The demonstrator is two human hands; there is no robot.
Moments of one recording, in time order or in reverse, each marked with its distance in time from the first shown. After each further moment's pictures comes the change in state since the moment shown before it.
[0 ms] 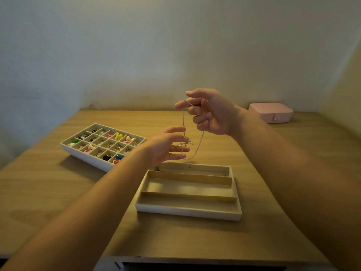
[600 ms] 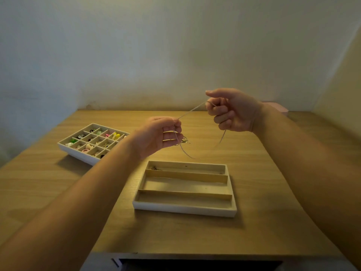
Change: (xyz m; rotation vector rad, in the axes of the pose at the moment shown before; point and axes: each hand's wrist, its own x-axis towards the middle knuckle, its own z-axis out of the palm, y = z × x) left_hand -0.014 0.023 -0.009 -0.056 -0.137 0.220; right_hand -0.033 -0.009 -0.044 -0.051 -0.009 0.057
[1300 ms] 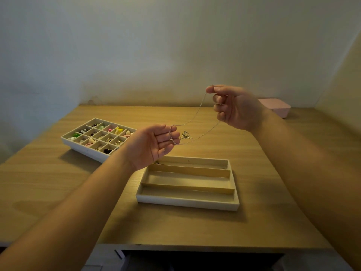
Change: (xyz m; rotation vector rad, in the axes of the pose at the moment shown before) left_hand -0.035 -0.020 -0.010 -0.364 0.040 -0.148; right_hand 0.010 0.020 -0.002 0.158 0.158 -0.266
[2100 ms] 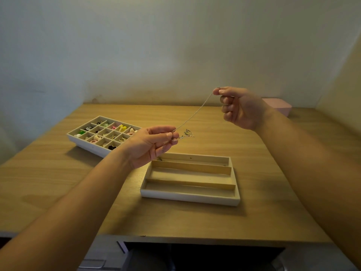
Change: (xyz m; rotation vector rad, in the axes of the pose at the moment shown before) left_hand -0.018 0.000 -0.001 0.085 0.099 0.054; right_hand -0.010 -0.001 -0.003 -0.051 0.109 0.044
